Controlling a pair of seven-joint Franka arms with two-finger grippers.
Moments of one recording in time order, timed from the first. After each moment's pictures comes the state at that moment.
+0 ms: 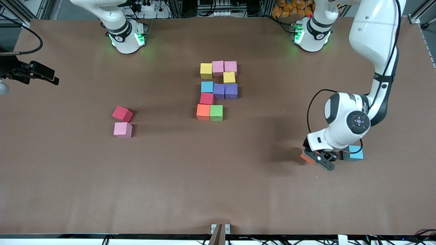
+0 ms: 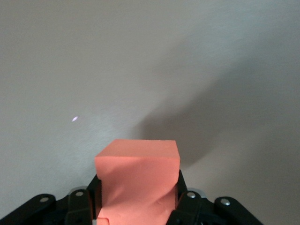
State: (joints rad) left arm -0.23 0.52 0.01 -1.80 -0.02 2.41 0.51; right arm 0.07 0.03 -0.08 -1.47 0.06 1.39 0.06
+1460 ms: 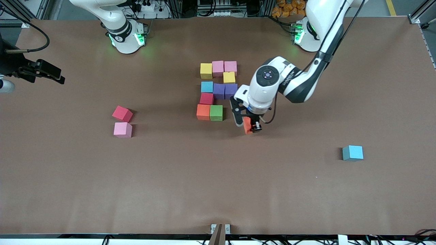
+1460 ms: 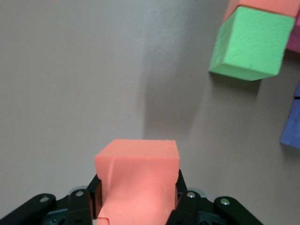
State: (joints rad) left arm -0.43 0.46 -0.26 -1.87 0.19 2.41 0.60; right arm 0.12 0.03 -0.08 -1.45 0.06 1.38 0.15
